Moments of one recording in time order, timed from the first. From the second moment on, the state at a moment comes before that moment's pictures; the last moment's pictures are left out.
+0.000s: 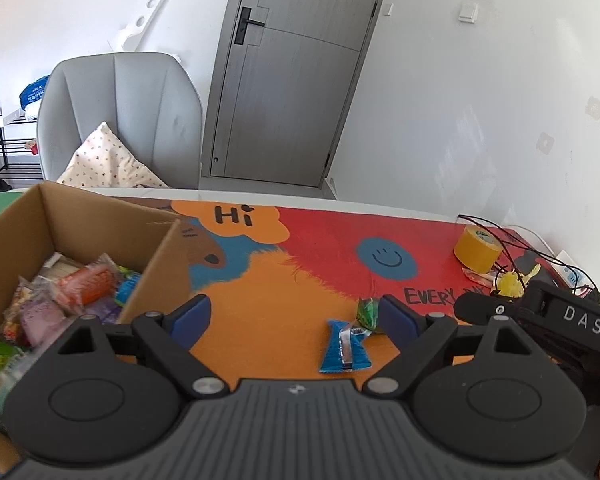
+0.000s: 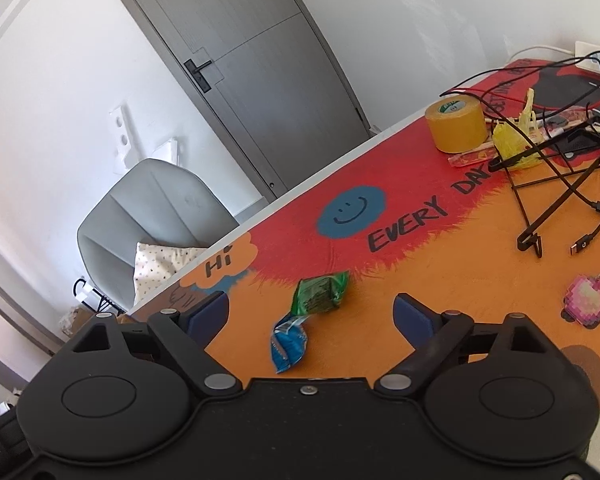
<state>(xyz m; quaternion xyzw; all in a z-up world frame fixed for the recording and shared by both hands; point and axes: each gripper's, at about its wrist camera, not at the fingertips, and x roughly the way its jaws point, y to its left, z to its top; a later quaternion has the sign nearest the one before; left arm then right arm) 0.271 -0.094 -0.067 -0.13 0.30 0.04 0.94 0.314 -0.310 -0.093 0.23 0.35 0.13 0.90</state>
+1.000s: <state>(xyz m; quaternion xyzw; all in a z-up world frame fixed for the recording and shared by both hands) 0.335 -0.115 -0.143 -0.14 0.36 0.03 0.92 0.390 -0.291 -0.147 0.23 0.41 0.14 0.87</state>
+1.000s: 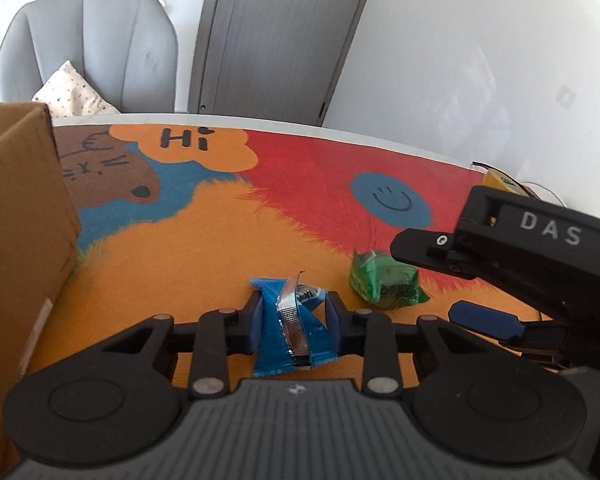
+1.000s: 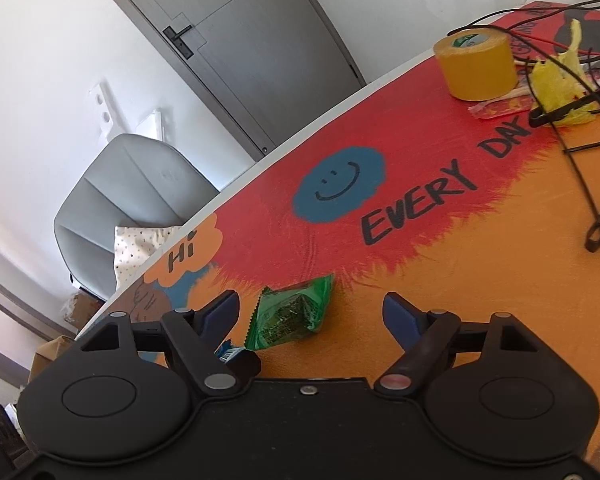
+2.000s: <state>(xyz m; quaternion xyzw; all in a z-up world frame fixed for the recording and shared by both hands) 0.281 -0.085 -0.102 -0.16 0.32 0.06 0.93 0.322 -0.293 -0.132 0.25 0.37 0.10 0.89</state>
